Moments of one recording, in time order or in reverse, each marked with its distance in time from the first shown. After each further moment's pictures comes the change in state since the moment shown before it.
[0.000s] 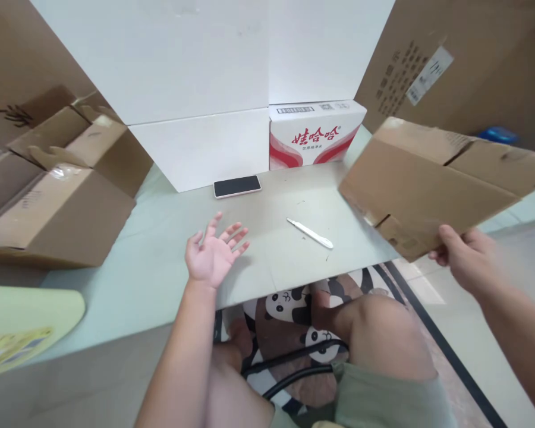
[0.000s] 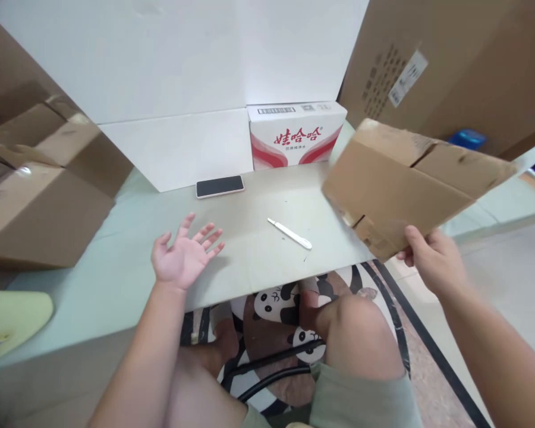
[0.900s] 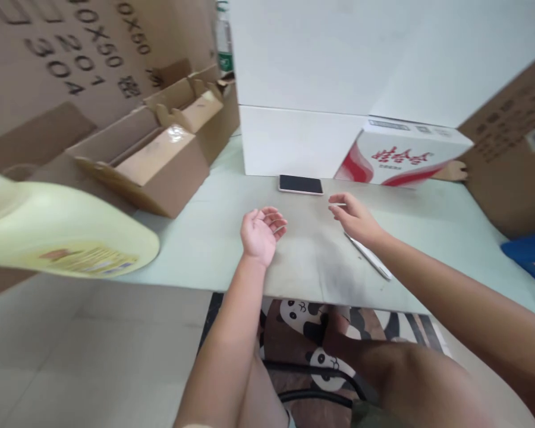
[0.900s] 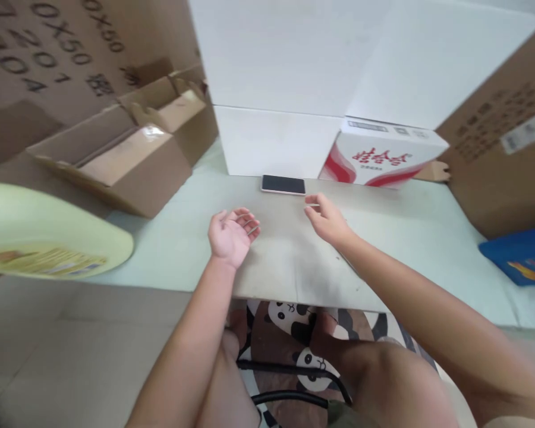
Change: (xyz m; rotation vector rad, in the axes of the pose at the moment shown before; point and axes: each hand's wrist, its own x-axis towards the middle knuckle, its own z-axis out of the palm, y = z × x) left_hand -0.005 0.023 -0.009 -0.161 0.270 0.154; right_hand -0.007 -0.186 0.264 0.052 -0.597 -0.504
